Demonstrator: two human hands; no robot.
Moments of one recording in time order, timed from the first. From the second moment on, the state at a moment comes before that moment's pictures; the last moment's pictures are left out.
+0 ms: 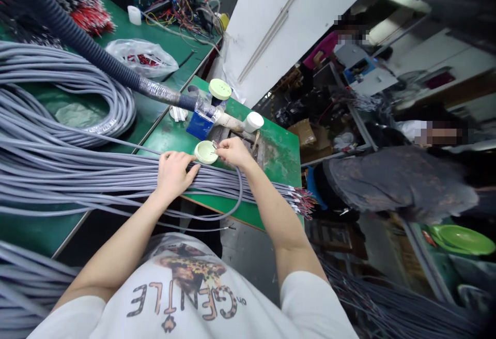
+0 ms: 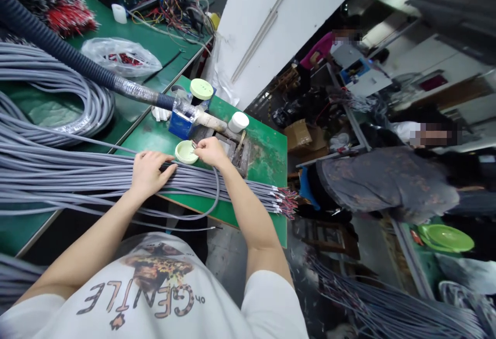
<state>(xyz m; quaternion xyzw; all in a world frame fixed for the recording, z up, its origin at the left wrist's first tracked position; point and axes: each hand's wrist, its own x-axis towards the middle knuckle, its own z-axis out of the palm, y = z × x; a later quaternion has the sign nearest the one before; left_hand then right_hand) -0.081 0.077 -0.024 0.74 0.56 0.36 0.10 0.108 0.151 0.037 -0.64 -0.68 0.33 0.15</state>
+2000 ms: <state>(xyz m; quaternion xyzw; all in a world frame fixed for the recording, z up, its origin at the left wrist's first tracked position) -0.084 0.079 -0.022 0.77 0.53 0.32 0.17 0.201 0.154 0.042 -0.73 -0.54 0.35 0.24</state>
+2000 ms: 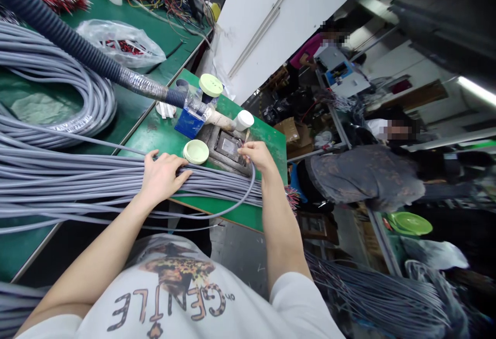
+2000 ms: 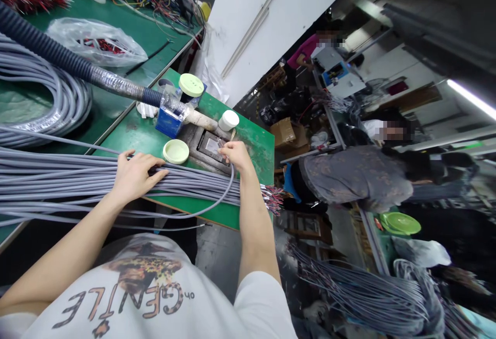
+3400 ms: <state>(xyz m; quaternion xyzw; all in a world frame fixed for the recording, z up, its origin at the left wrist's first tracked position) 0.014 -0.007 0.007 0.33 0.29 0.41 0.80 0.158 -0.035 0.045 -0.56 -0.50 0.53 0.40</state>
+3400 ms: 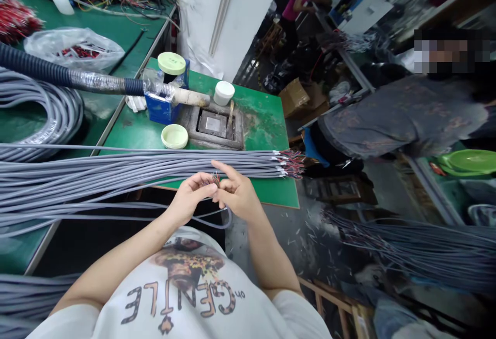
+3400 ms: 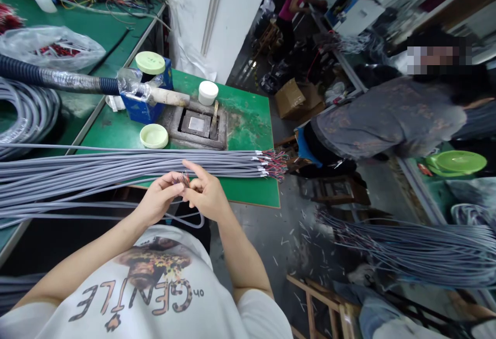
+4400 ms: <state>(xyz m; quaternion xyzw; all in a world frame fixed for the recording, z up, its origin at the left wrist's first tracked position) -0.027 0.013 -0.033 0.82 0.28 -0.09 0.48 0.194 -0.088 0.026 -0.62 -0.38 0.47 0.51</state>
